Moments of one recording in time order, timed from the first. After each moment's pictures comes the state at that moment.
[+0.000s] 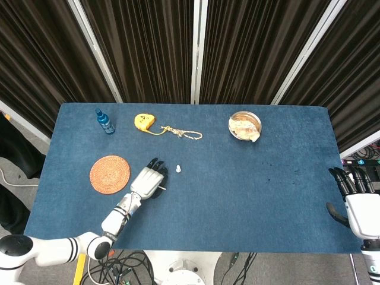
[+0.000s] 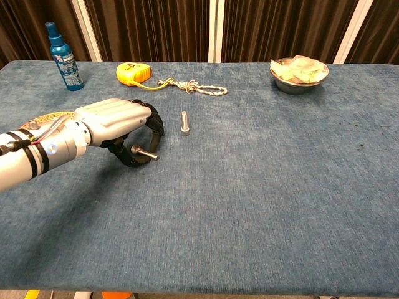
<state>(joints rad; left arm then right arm) -0.77 -1.74 -0.11 -1.35 1.13 0.93 0.47 0.08 -1.00 0.06 -1.66 -1.59 1.54 -0.08</state>
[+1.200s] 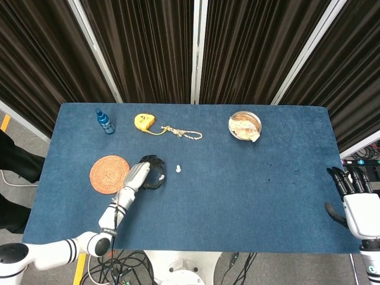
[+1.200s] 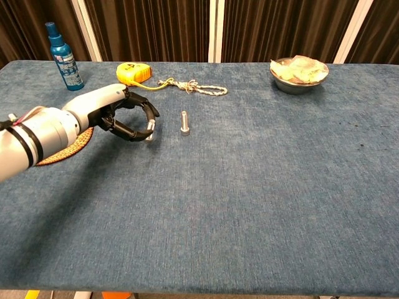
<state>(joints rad) -0.68 -1.78 -0.23 -1.28 1.14 0.92 -0.19 0.08 -0.99 0.06 -1.69 -1.60 1.54 -0.11</state>
